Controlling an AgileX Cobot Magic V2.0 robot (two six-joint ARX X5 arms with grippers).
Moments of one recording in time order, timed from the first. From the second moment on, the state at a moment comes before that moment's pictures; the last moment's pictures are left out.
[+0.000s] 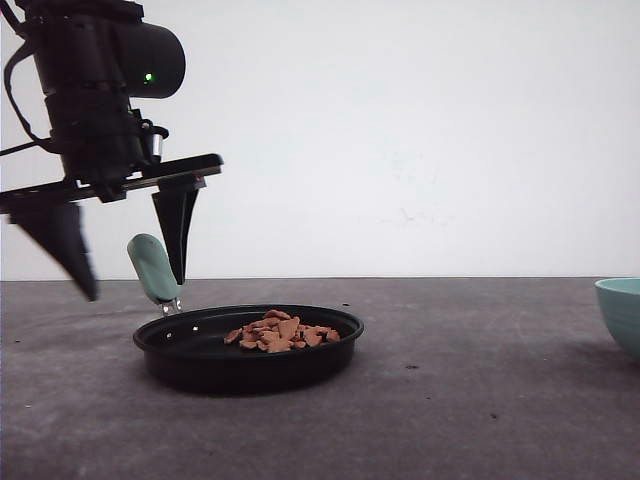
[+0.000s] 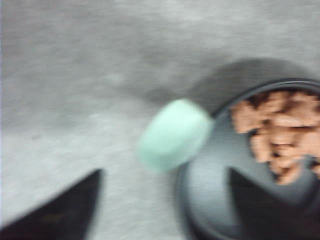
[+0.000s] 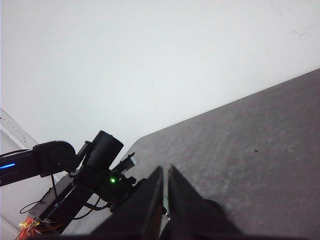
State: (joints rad) left arm -0.39 1.72 1.30 -0.87 0.05 -0.47; right arm -0.18 0.13 0.52 -0.29 -0.78 0.74
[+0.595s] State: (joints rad) left arm -0.37 1.23 1.30 -0.66 -0.20 -0.44; right arm -0.18 0.13 0.52 -0.35 -0.59 0.48
